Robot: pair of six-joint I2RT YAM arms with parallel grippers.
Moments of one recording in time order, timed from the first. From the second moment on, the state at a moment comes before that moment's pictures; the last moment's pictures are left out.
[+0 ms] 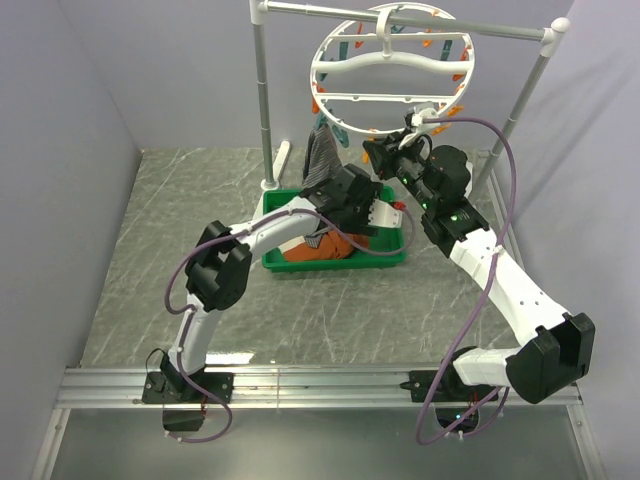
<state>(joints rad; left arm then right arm) -0.80 2.13 1.81 -0.39 0.09 1.01 0.42 1.28 1.19 0.18 -0.11 0.11</state>
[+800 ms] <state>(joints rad) -0.71 2.27 2.09 -0.59 -0.03 1.13 0.44 1.28 1.20 0.17 -0.07 0.06</state>
